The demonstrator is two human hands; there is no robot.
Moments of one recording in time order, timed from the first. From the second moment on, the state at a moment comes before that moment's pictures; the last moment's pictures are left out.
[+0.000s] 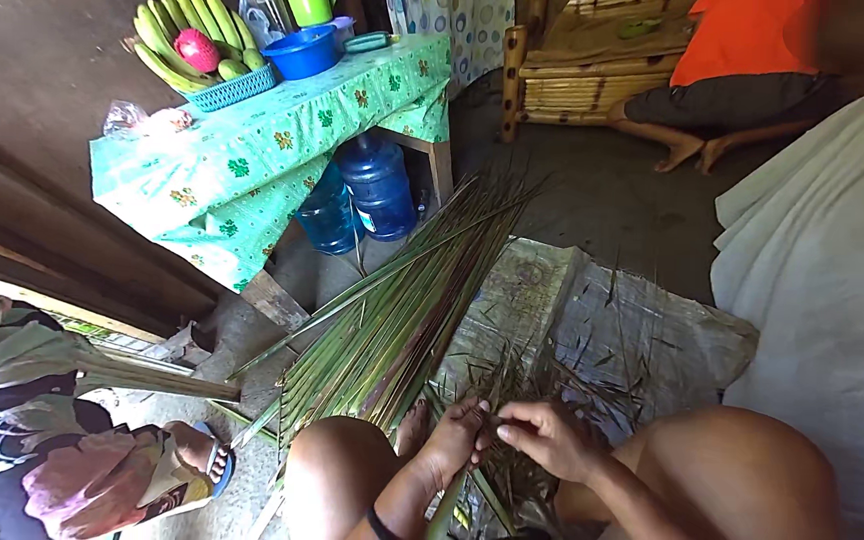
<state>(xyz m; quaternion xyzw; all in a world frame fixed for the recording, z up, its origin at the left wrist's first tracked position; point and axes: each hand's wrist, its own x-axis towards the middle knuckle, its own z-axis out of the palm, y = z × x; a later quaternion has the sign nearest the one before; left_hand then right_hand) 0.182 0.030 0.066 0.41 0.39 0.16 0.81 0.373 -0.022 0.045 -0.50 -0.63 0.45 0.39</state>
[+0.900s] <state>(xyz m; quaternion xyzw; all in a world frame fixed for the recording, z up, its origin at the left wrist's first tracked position) 0.182 0.029 0.068 0.40 0.37 0.13 0.83 0.370 -0.013 0.040 -0.53 -0.40 0.56 0.50</state>
